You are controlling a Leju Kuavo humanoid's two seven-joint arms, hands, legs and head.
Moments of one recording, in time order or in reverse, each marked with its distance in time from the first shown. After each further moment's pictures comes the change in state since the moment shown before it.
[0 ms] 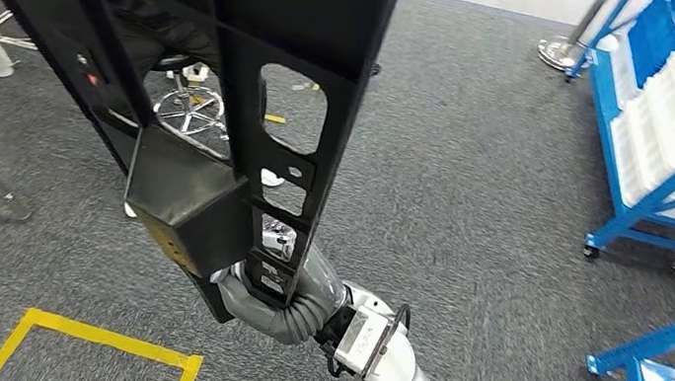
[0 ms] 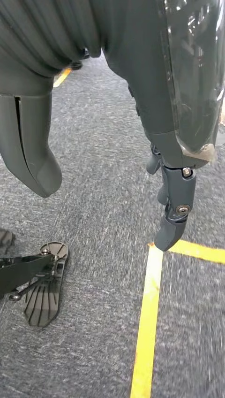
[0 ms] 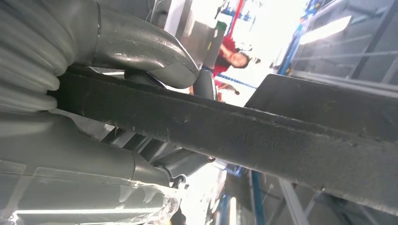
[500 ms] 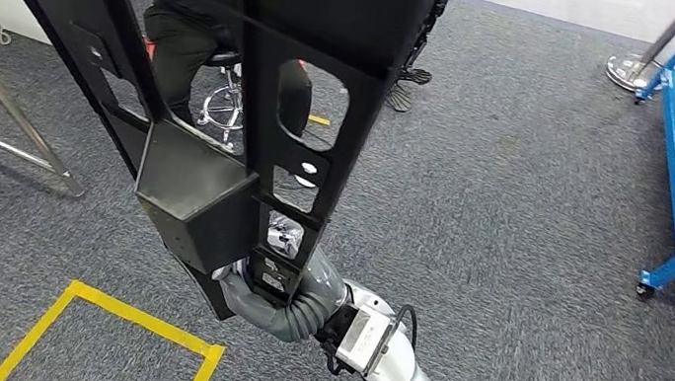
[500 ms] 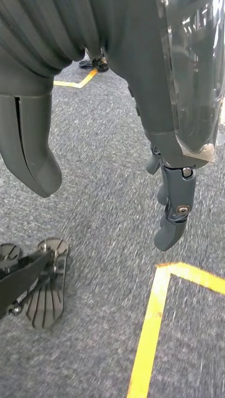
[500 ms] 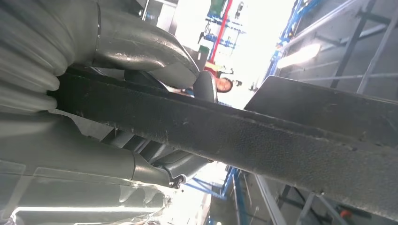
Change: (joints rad) left arm 0.002 0.005 -0.001 0.000 -0.025 -0.002 -0.002; right arm 0.004 0.003 -0.006 0.000 0.006 -0.010 -0.009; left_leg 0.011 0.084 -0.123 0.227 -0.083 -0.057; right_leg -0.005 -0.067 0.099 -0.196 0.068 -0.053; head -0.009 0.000
